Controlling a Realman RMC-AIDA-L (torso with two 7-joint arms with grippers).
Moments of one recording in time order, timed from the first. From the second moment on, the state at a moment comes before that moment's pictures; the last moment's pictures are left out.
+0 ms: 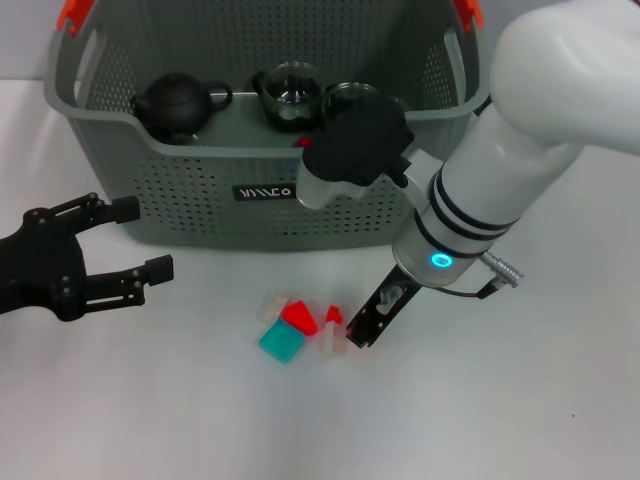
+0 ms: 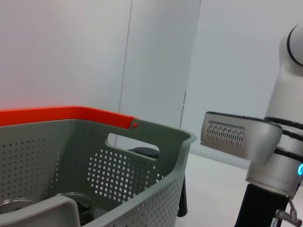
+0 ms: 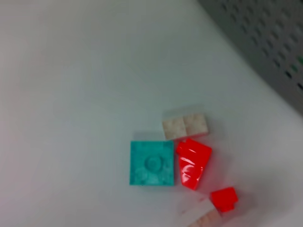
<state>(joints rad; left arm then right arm) -0.39 -2.13 0.25 0.93 2.13 1.91 -1.28 1.04 2.11 -1.88 -0.77 -2.31 -1.19 2.80</state>
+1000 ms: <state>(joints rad) -0.39 -2.13 0.20 0.93 2.13 1.94 -1.28 1.09 2.10 -1.40 -1.27 -2.57 -1.42 2.70</state>
